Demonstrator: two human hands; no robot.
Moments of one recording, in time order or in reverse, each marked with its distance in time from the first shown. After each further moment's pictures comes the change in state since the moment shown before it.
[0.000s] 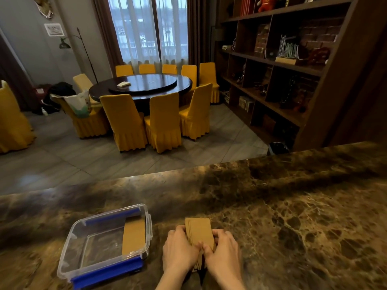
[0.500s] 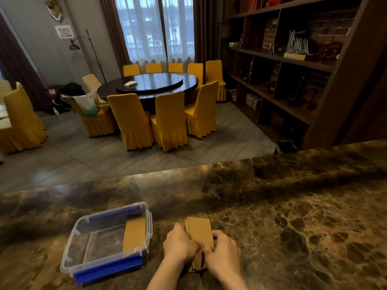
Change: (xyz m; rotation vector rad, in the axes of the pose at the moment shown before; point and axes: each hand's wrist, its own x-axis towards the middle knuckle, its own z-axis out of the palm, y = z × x) left_hand 0.013 0.007 -0.004 -0.056 -0.131 -0.085; right_hand 0.008 0.005 0.003 -0.015 -0.064 0.010
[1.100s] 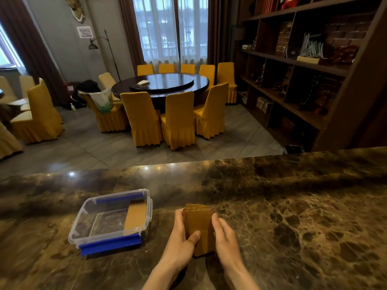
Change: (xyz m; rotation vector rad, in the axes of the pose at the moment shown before) left_hand -0.062 -0.013 0.005 -0.553 -0.093 0.381; right_hand -0.004 0.026 -0.018 0.740 -0.183 -0.053
